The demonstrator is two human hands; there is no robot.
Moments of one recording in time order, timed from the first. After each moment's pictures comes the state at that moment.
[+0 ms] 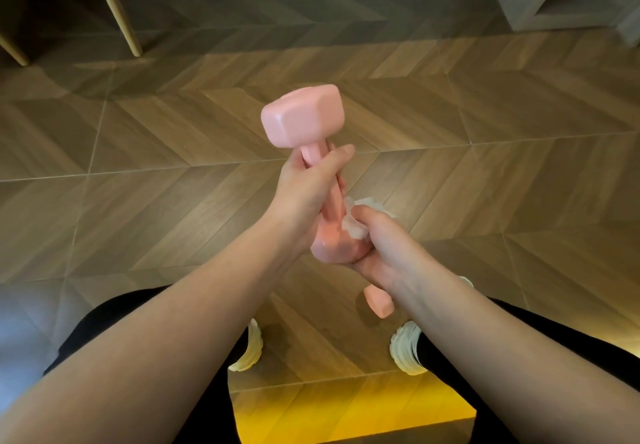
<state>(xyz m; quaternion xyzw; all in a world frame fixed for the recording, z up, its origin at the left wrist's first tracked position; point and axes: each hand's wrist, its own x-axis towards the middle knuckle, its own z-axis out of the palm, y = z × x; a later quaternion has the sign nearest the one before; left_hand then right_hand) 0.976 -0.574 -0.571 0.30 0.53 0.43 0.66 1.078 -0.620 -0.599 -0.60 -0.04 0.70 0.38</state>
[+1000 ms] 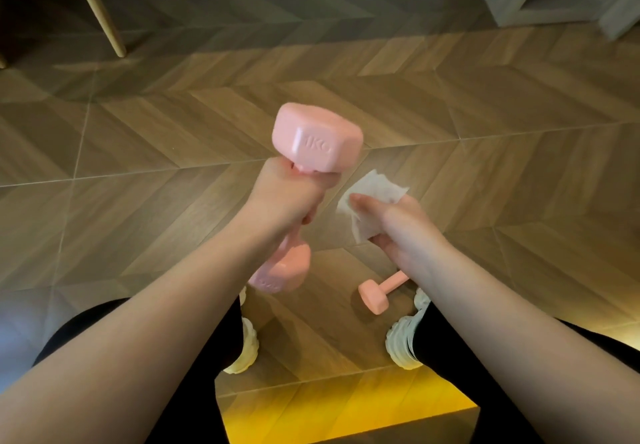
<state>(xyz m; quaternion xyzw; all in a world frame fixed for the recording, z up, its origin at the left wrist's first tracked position) 0.960 -0.576 -0.562 0.43 0.60 0.31 0.59 1.110 -0.612 -0.604 -0.66 -0.18 0.61 0.40</state>
